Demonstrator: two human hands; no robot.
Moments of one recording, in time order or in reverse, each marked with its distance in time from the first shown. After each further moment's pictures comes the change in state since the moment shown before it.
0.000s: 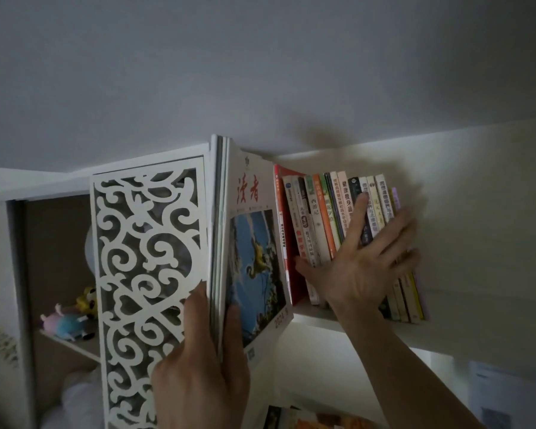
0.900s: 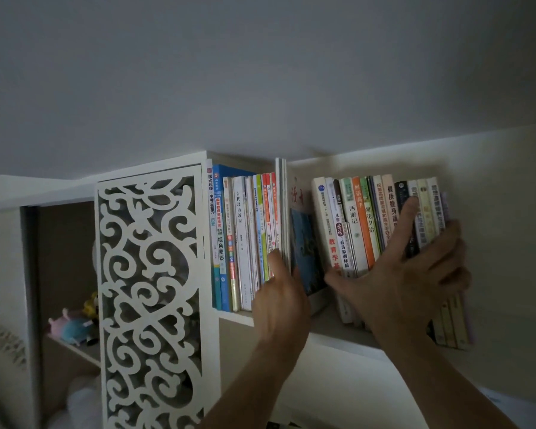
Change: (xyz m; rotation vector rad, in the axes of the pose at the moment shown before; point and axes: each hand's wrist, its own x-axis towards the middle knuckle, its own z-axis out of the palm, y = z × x) left_hand 0.038 0.007 0.152 0.015 -0.191 -0.127; right_hand 0.017 0.047 -0.020 -0.018 0.095 0.032
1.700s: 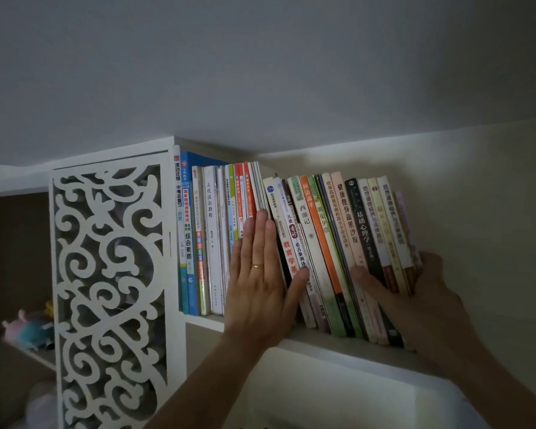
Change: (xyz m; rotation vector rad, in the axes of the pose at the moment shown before) left_hand 0.023 -0.027 0.030 0.213 -0.033 0.422; right_hand 0.011 0.058 -0.023 0.591 -0.548 0.216
